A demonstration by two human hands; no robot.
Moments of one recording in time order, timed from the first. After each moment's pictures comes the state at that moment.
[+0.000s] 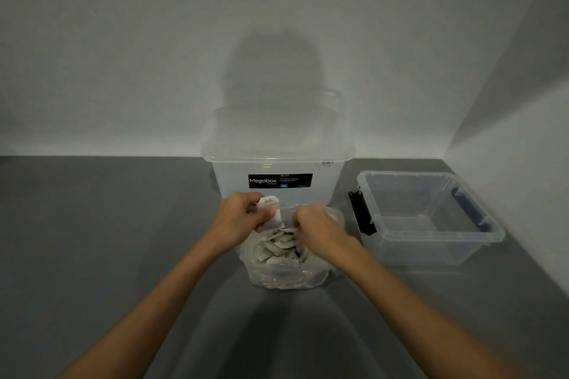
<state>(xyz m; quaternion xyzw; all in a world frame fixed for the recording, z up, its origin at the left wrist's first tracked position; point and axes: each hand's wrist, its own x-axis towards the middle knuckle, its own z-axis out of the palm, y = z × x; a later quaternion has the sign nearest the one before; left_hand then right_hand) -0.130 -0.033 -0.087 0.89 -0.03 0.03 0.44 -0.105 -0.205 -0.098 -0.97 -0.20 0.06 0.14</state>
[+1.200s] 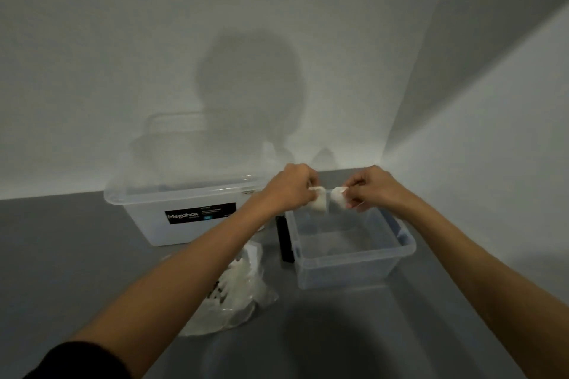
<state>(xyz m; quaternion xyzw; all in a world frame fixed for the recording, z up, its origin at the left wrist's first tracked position) -0.013 -0.252 -0.014 0.94 -0.22 -0.01 0.26 -0.033 -0.442 -0.008 -0.90 0.04 0.07 0.42</state>
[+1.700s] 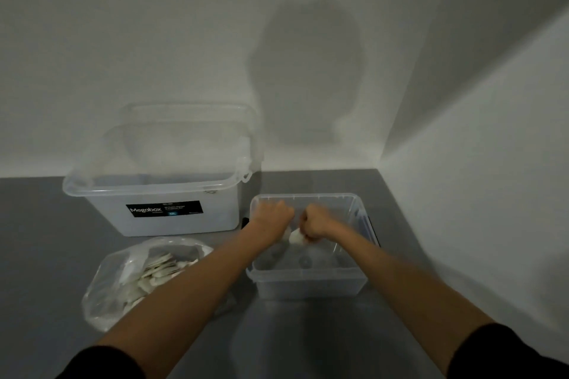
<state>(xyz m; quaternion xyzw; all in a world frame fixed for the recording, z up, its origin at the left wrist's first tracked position) 0.008 -0.316 -0.092 0.97 -0.16 -0.09 -0.15 0.029 -0.434 -0.113 -0.94 -0.04 0.22 0.24</state>
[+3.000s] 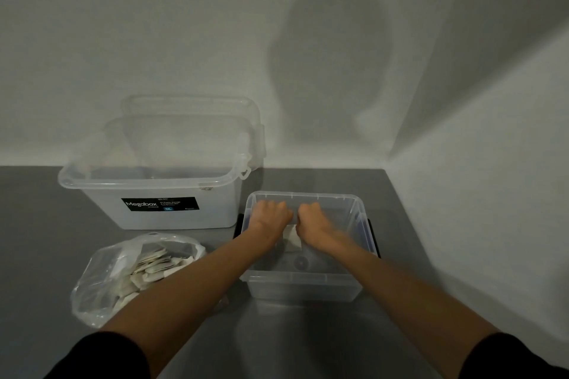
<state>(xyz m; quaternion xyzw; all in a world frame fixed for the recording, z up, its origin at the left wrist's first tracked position) 0.016 -0.325 -0.108 0.96 -0.15 -0.07 -0.23 0.030 -0.434 -0.127 -0.97 -0.10 0.12 0.17</state>
